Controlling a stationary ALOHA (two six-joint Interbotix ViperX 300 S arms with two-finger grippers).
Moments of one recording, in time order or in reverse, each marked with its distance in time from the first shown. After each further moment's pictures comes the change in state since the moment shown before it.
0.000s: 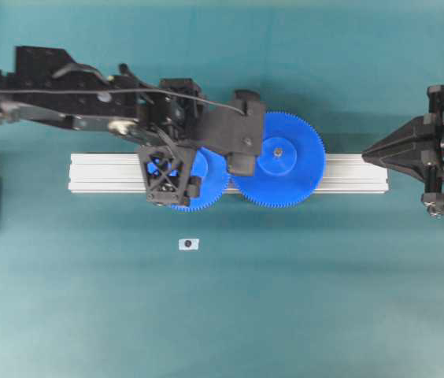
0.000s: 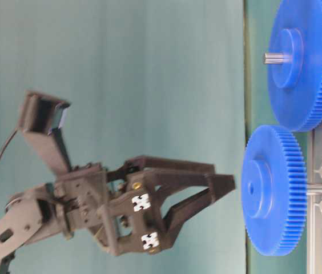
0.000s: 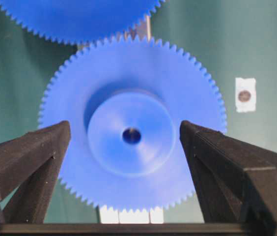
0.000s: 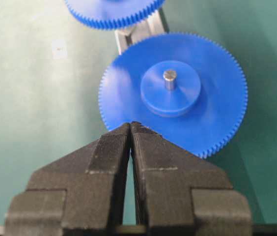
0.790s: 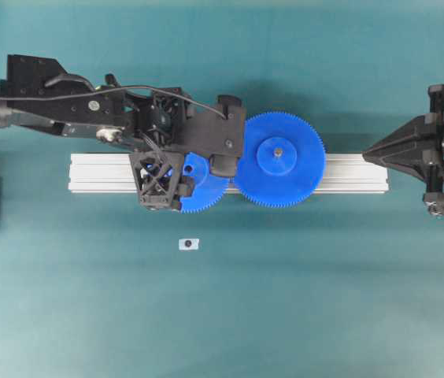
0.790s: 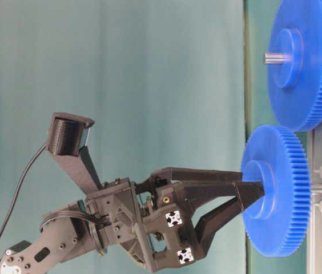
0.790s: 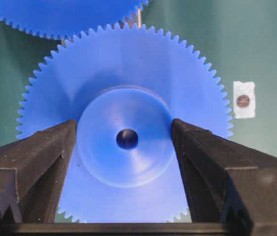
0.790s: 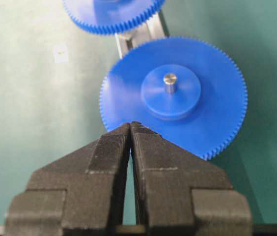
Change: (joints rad) left arm 0.009 -0.009 0.123 0.000 -0.144 0.003; right arm 0.002 -0.011 0.003 0.000 -0.009 0.000
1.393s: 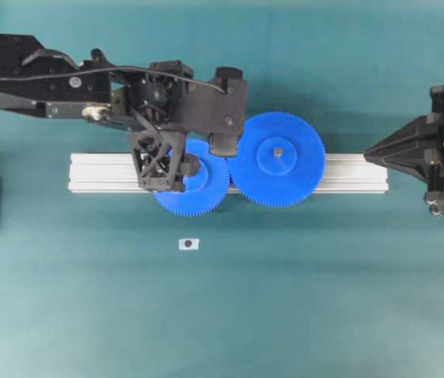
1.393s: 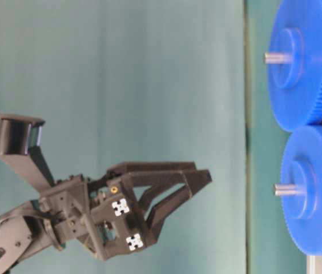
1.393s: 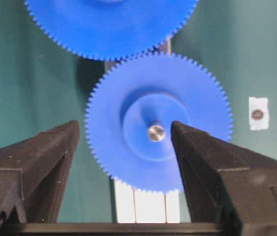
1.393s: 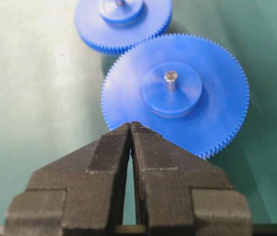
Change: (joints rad) left arm 0.023 -0.060 -0.064 0.003 0.017 0.023; right arm 0.000 -0.009 0.008 0.000 -0.003 0.029
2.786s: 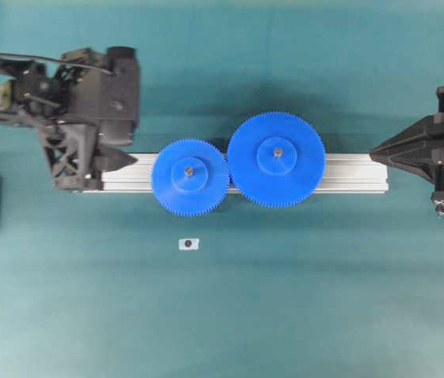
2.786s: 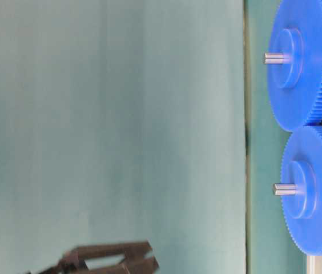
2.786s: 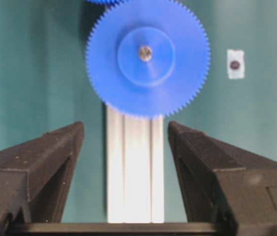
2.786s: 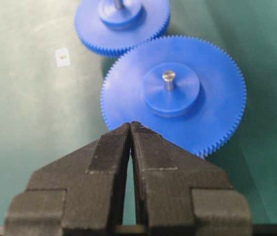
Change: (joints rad) left arm 0.000 -0.377 0.265 0.000 -0.020 -0.064; right arm -0.006 -0.046 0.023 0.000 -0.003 0.000
